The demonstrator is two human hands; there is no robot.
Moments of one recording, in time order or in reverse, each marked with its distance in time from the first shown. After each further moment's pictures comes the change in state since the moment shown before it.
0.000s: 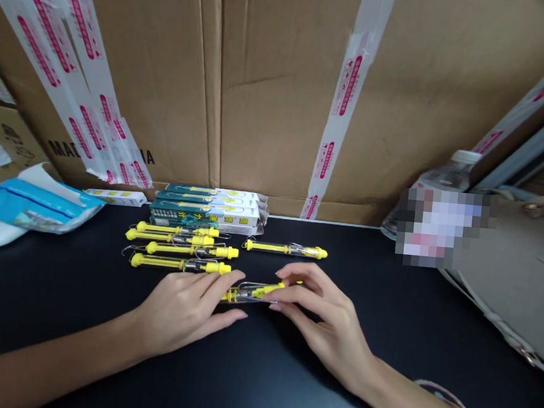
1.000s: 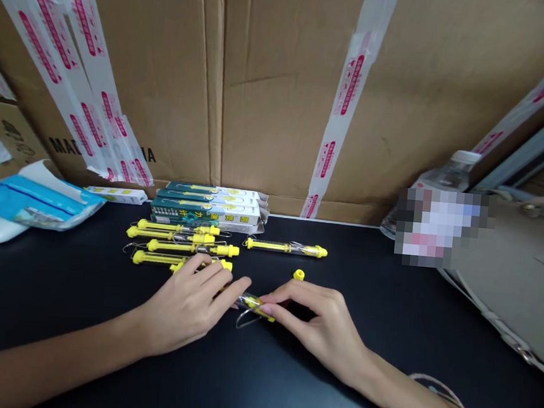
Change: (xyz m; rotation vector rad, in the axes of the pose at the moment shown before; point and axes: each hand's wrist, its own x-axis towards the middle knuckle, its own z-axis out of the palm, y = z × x) left_hand 0.003 0.002 -0.003 0.050 -0.118 0.127; right_hand 0.005 -0.007 0.001 0.116 -0.142 0.220
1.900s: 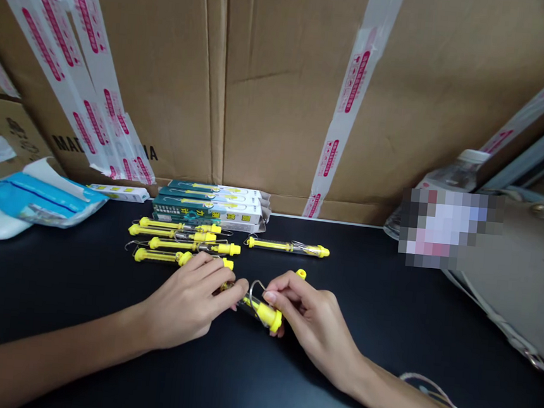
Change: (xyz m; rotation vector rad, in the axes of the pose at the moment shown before) left_hand 0.000 -0.004 0.000 -0.151 0.022 -0.047; right_hand -0.002 0.002 0.015 0.282 -0.030 0.267
